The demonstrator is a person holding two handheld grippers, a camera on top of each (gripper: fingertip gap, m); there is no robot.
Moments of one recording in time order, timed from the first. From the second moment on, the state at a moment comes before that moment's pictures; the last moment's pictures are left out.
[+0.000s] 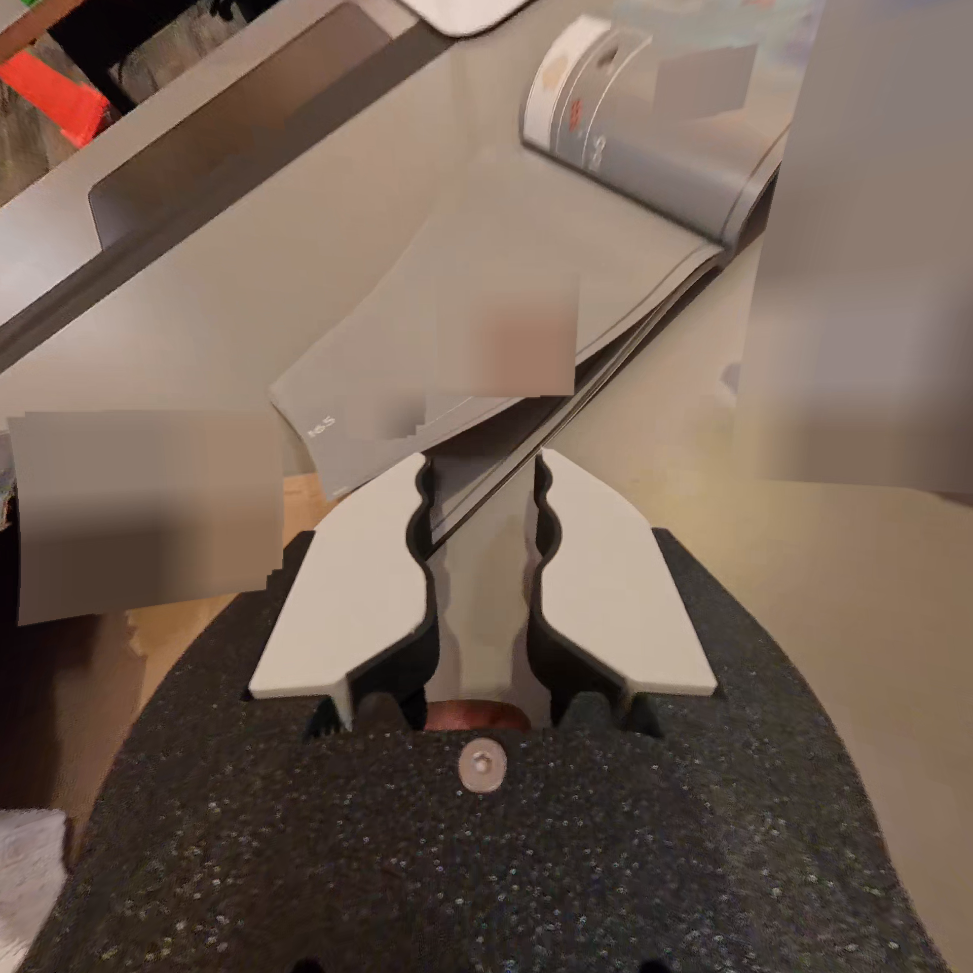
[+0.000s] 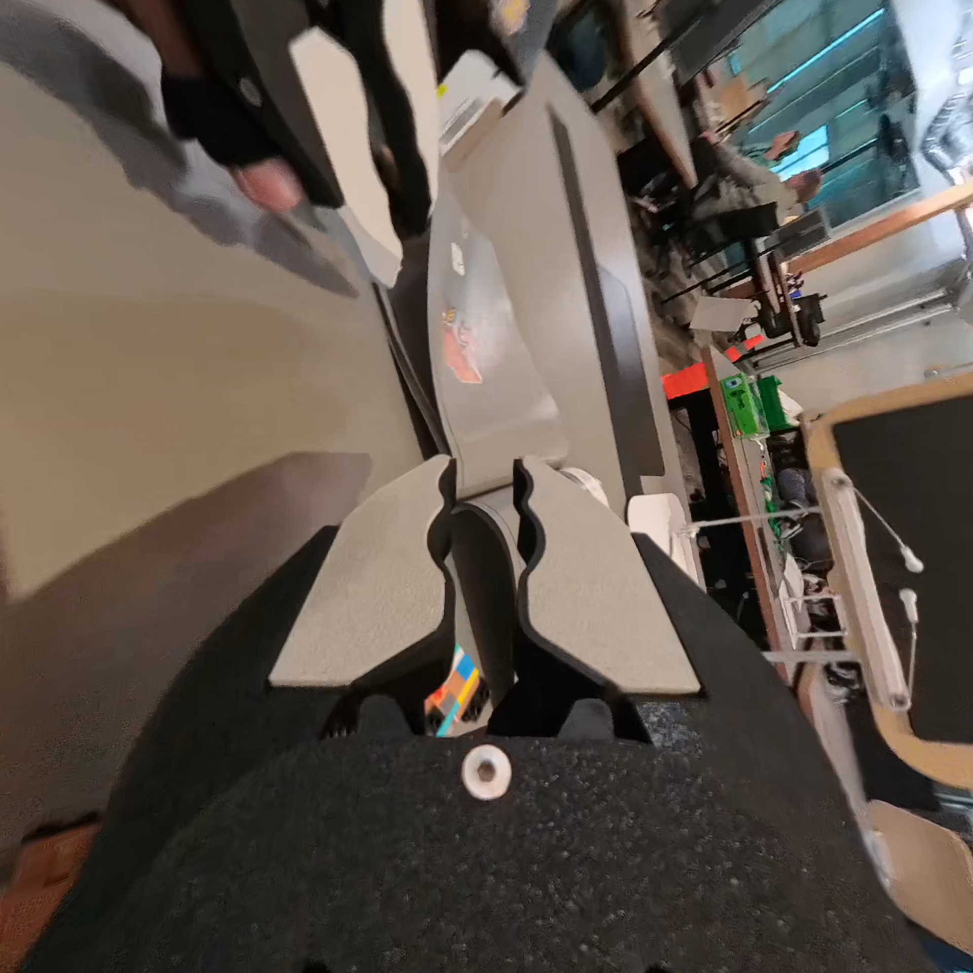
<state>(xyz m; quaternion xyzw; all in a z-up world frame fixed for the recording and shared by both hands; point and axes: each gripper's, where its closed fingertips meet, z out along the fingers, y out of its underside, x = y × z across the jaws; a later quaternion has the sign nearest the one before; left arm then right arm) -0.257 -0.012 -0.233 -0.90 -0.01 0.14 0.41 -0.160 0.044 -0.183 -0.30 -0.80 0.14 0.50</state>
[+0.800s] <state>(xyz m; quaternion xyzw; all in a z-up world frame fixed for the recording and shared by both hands) -0.280 -0.044 -0.252 -0.92 -0.02 0.18 0.34 -0.147 0.057 -0.183 -0.33 -0.76 0.18 0.52</state>
